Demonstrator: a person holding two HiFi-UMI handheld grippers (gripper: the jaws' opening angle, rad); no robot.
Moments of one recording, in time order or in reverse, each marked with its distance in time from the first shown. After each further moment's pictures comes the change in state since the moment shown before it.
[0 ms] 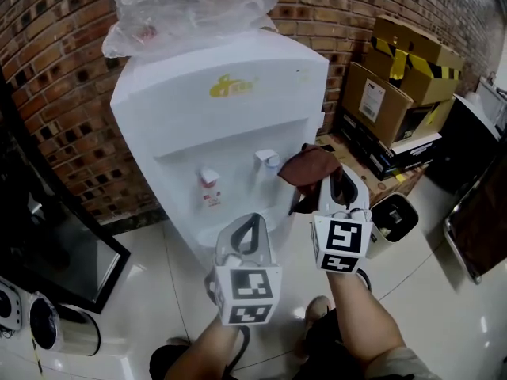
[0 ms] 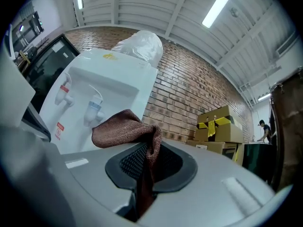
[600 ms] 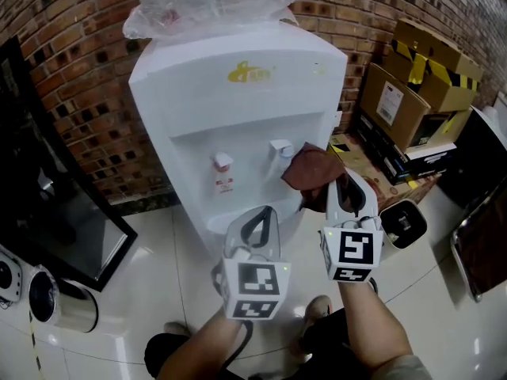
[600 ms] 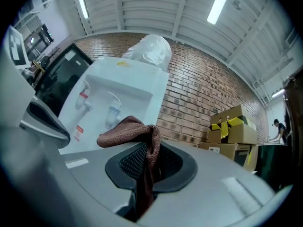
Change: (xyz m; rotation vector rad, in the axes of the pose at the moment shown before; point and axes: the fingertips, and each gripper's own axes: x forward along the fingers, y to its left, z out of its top) left arm -0.007 -0.008 0.004 -0.014 -0.022 0.022; right arm -0.020 0.019 0.004 -0.006 -0.030 0.158
